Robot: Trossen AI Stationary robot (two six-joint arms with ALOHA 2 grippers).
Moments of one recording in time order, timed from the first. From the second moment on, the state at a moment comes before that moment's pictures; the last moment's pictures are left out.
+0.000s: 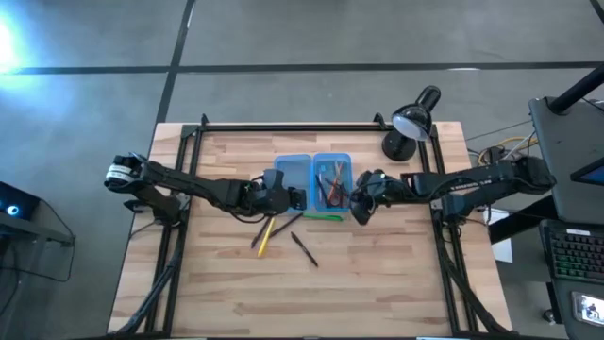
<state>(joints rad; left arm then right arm) -0.12 1.51 1.09 -0.29 -0.54 -1.32 -0.02 1.21 0.62 -0.21 0.21 0.56</state>
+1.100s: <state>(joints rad) -0.09 1.52 1.08 -0.23 -0.54 -1.24 -0.06 1.29 0.61 -0.15 0.21 1.04</state>
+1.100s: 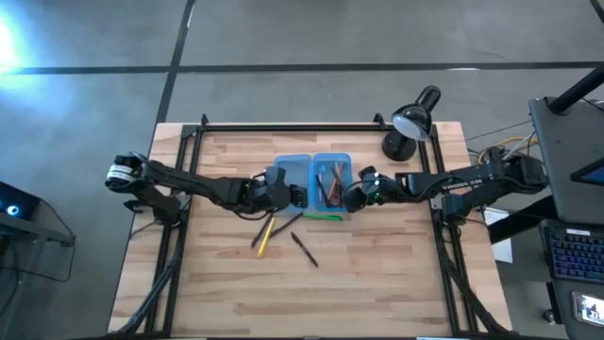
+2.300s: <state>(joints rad) -0.16 1.52 1.10 -0.78 -0.27 -1.42 -0.21 1.46 0.78 -0.12 0.19 0.70</state>
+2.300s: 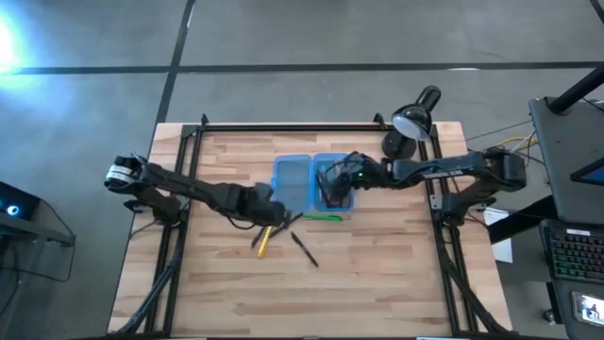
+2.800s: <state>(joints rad) -0.22 1.59 1.01 -0.81 -0.19 -1.56 -0.21 1.41 0.78 -0.18 0.16 0.59</state>
